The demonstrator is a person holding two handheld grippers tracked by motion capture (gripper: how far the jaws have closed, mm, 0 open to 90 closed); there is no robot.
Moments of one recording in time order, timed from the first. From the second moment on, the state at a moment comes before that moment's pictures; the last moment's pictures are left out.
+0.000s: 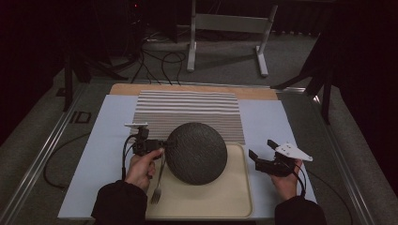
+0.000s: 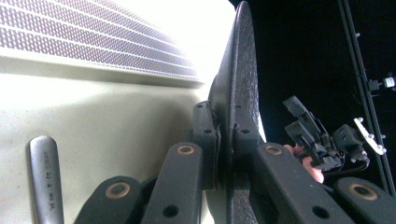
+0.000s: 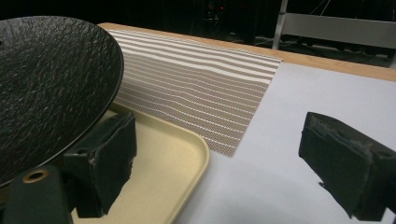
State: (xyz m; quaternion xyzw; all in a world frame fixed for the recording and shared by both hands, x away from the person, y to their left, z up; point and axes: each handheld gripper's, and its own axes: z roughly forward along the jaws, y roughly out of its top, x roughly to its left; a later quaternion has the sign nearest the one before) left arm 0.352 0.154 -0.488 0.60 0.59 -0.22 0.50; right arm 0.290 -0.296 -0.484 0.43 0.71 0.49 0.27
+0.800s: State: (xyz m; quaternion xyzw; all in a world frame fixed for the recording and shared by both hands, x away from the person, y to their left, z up) left arm 0.342 0.154 -0.493 0.60 0.59 -0.22 0.49; right arm 0.290 -0.296 -0.484 0.43 0.71 0.49 0.27
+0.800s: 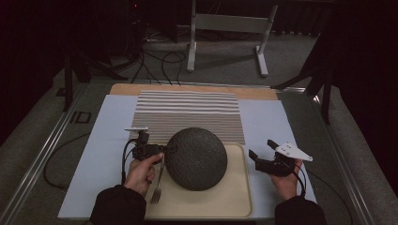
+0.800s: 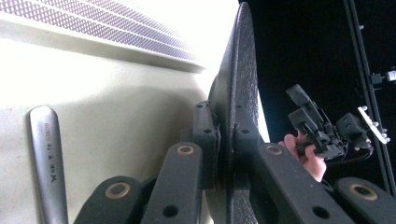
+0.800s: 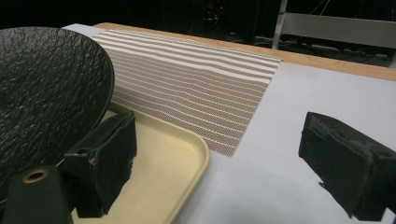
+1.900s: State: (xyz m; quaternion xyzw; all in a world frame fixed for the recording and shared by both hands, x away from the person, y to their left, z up) left arm 0.324 0.154 -0.511 0.60 0.59 -0.24 0.48; right arm 0.290 -0.296 -0.484 0.43 0.71 0.49 0.27
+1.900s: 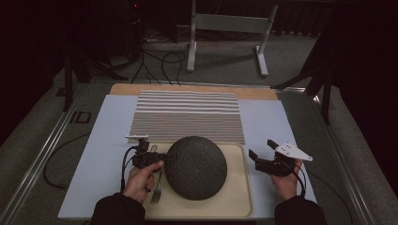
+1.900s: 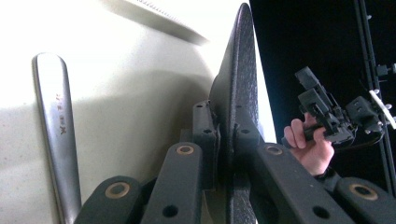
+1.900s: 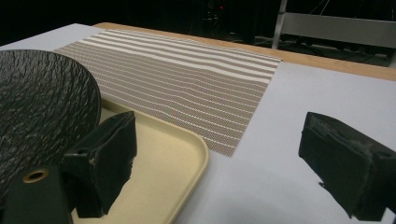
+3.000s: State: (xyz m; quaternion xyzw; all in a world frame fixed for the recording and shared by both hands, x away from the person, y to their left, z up) left arm 0.314 0.154 -0.527 0.61 0.59 -0.26 0.46; right arm 0.290 -0.296 -0.484 0.43 0.71 0.49 0.27
